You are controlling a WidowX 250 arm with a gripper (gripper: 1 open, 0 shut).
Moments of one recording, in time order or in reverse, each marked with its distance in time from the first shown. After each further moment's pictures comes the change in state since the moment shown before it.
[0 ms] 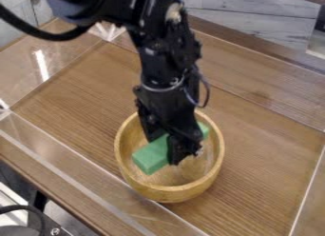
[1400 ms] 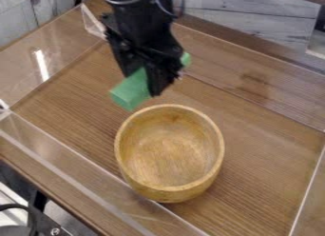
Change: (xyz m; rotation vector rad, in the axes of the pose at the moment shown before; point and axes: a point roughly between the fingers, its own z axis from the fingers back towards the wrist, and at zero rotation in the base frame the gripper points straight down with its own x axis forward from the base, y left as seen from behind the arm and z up) arm 0.004 0.049 0.074 0.060 -0.119 0.182
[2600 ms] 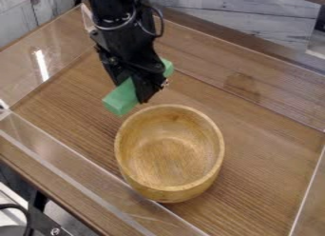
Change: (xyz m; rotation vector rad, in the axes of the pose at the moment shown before) arm 0.001 0.025 -0.037 0.029 -0.025 0.017
